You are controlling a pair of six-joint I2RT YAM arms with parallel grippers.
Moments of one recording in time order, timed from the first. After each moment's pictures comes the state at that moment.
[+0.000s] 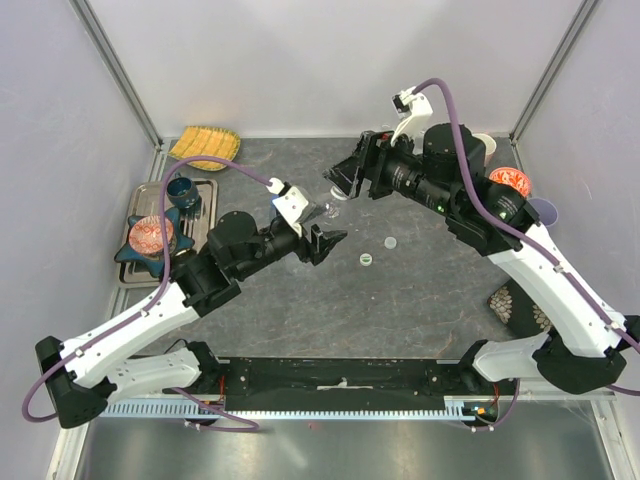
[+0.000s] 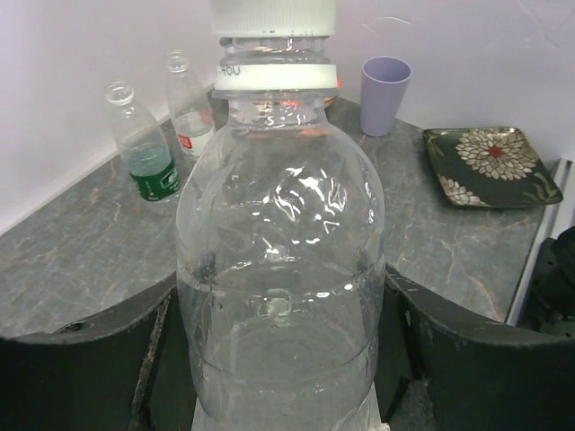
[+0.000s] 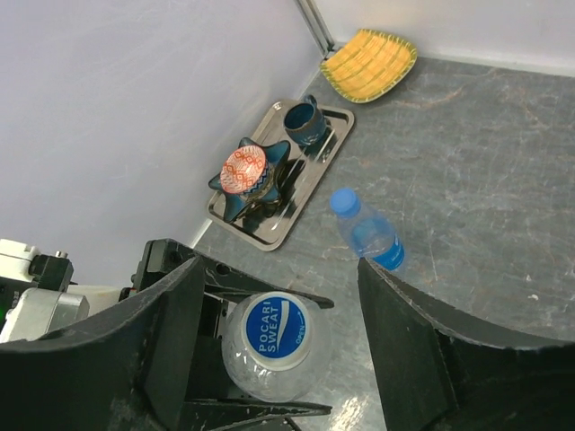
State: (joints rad) left arm -0.91 0.99 0.97 0.01 0.06 0.02; right arm 0.79 1.32 1.77 -0.60 0.00 0.51
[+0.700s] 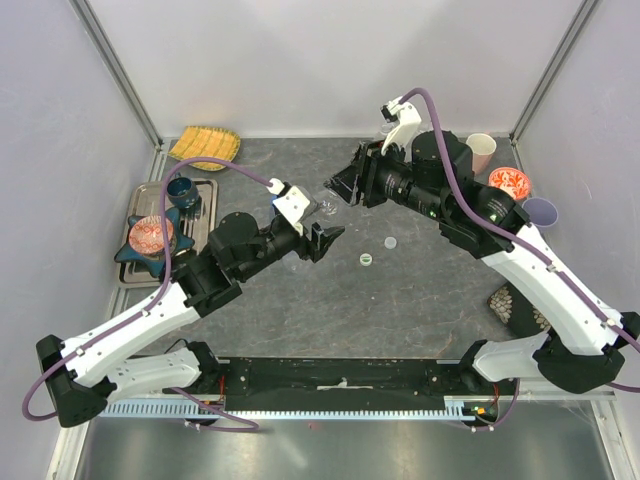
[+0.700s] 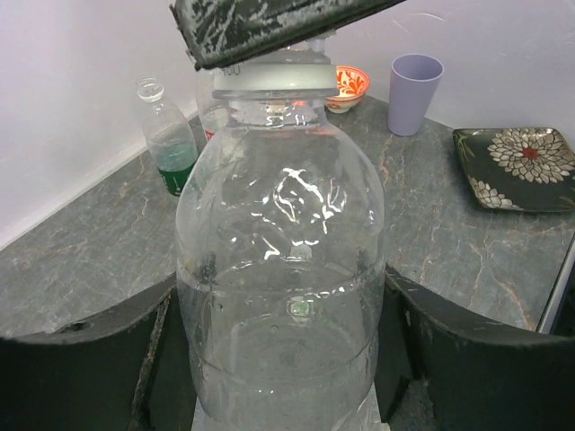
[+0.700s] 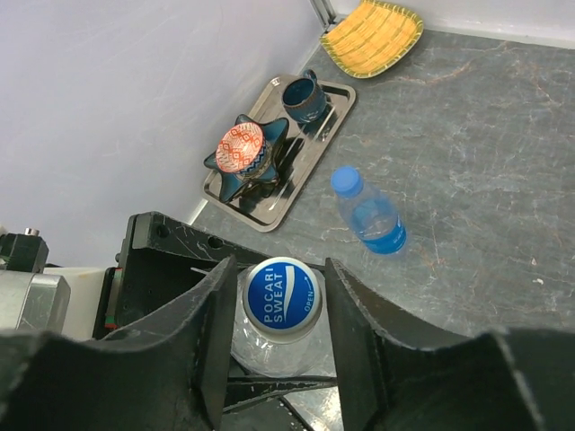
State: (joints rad) left arm -0.92 0.99 0.97 0.02 -0.03 0.06; right arm 0.82 1.32 1.72 -0.61 0.00 0.51
